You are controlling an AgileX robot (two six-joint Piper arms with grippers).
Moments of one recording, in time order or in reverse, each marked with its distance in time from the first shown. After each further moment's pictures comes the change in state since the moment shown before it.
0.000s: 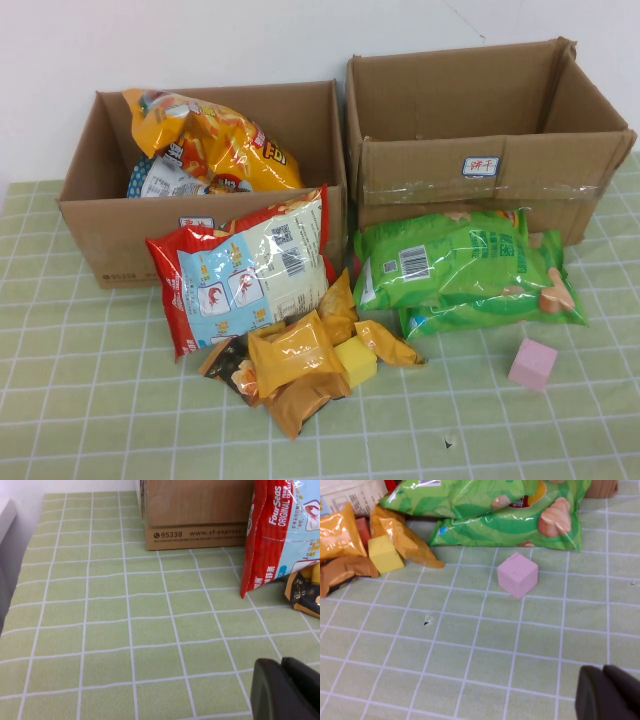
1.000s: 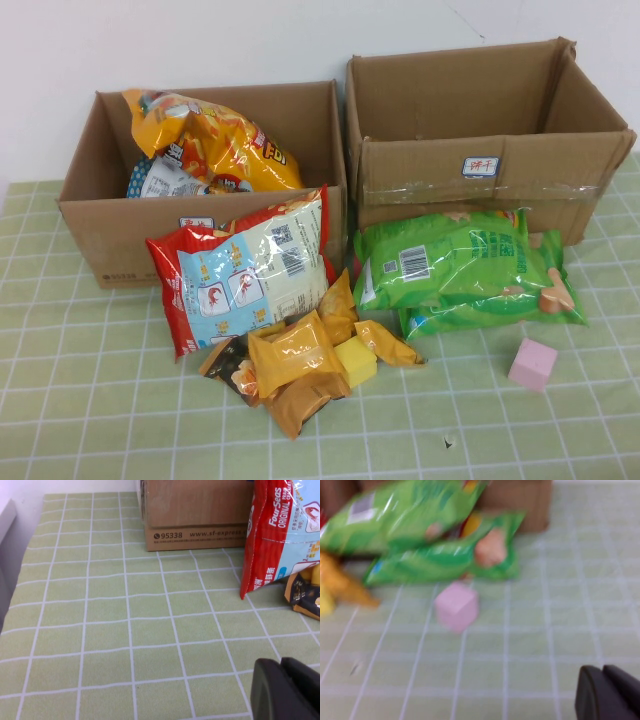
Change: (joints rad) right arm -0.152 -0.223 0.258 -0.053 -0.226 -0.002; left arm 0.000 -0.003 0.000 0.000 0.000 -0.008
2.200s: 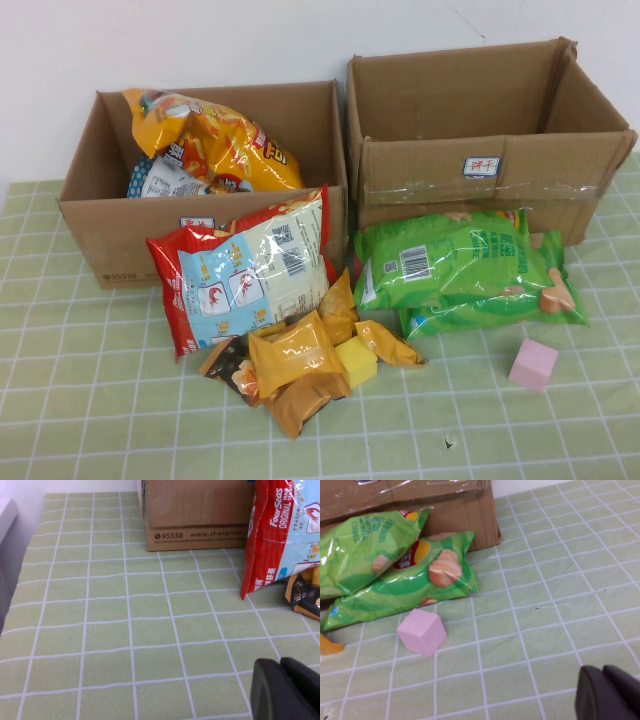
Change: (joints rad) right arm -0.116 -0.078 0.093 -0.019 -0.059 0.158; left arm 0.000 -0.002 0.000 0.000 0.000 -0.001
